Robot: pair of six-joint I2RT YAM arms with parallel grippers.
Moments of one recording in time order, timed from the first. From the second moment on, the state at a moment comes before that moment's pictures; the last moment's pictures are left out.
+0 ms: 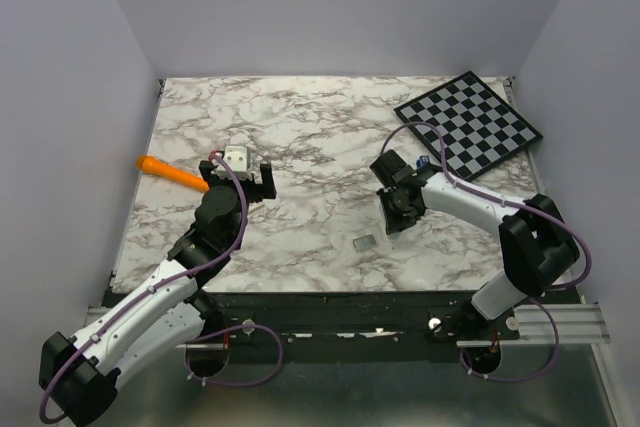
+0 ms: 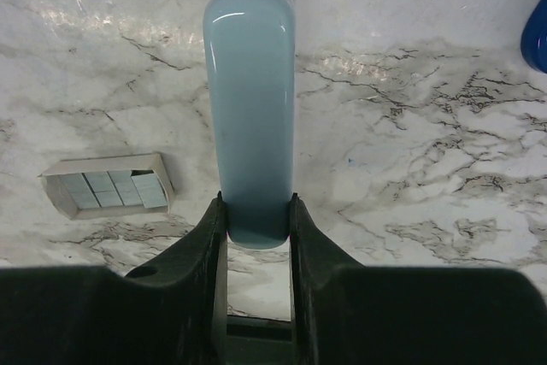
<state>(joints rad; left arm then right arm) -0.65 0.74 0.53 0.16 -0.56 -0.06 0.63 1.59 1.01 -0.74 0.12 0.40</state>
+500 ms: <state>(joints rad) -0.64 0.75 0.53 0.16 -0.56 -0.06 0.43 1.71 1.20 -0.78 0.19 0.35</state>
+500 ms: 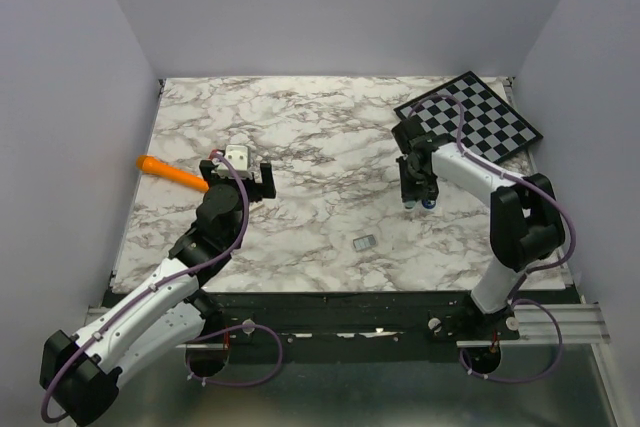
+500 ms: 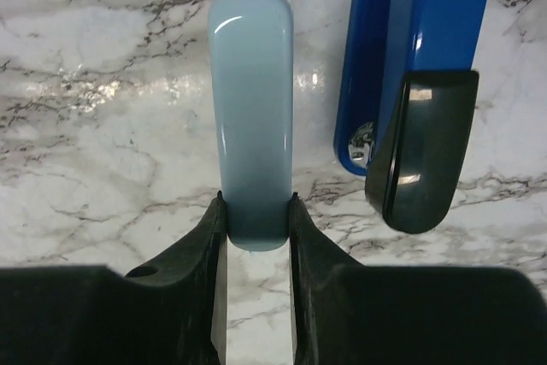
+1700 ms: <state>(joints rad) -0.42 0.43 0.74 -0.24 -0.70 -0.12 0.19 0.59 1.07 -0.73 0.43 0.29</state>
